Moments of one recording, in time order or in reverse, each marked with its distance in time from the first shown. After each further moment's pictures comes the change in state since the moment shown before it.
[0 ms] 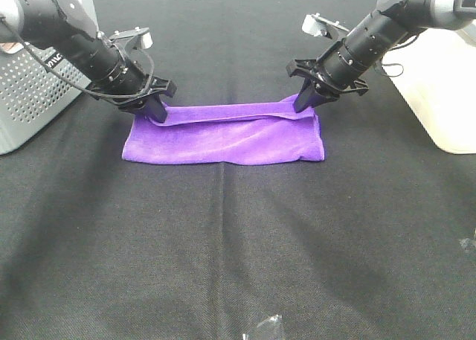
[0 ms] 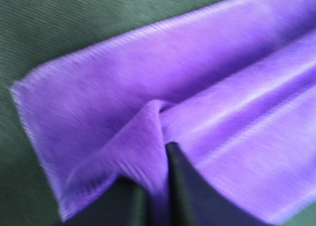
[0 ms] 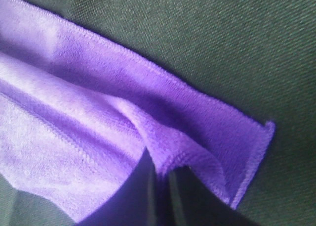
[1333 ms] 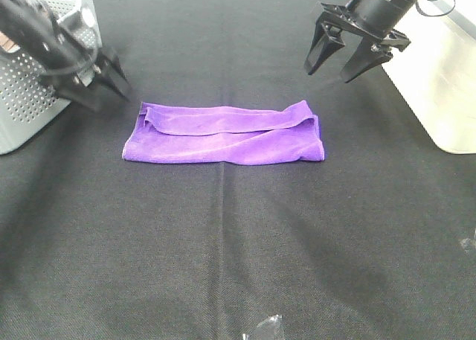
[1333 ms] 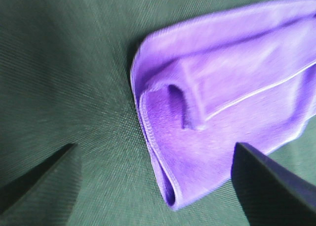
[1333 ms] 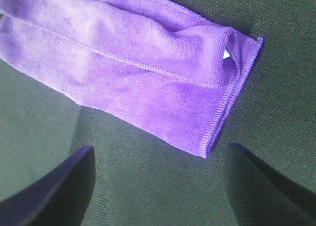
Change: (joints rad) left arm 0.200 0.090 -0.281 -0.070 0.429 -0.030; right arm -0.001 -0.228 -0.008 -0.143 0.289 0.181
